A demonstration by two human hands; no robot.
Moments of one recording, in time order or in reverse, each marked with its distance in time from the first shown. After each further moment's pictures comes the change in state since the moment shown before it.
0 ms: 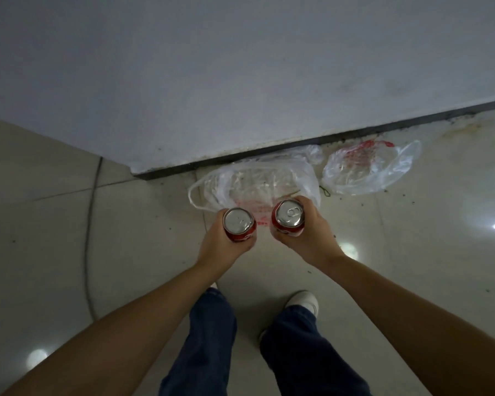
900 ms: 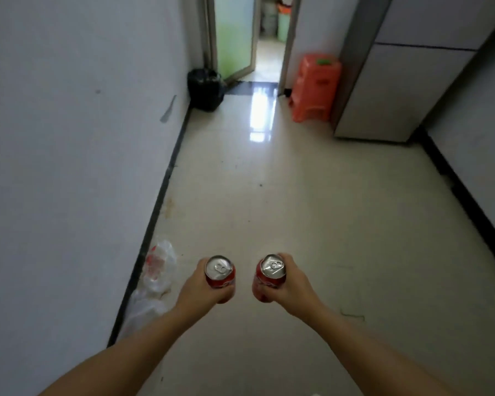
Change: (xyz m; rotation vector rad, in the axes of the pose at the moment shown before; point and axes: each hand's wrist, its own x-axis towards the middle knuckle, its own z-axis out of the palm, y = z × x) left_hand -0.362 0.305 0.013 0.624 -0.993 0.751; right_hand -0.542 -0.183 -0.087 0.599 1.185 0.440
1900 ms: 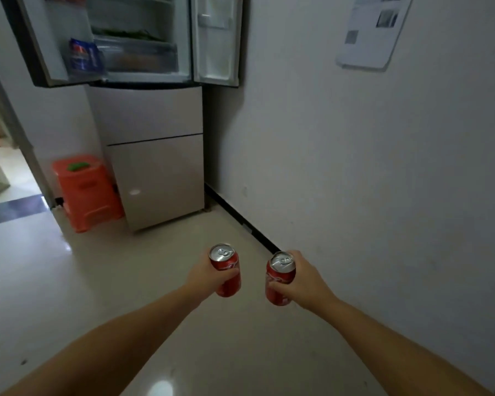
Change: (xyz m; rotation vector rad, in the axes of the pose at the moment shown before) left_hand 0.199 0.539 0.584 -0.044 -0.525 0.475; right_hand -0.019 0.186 -0.695 -0.194 0.728 0.166
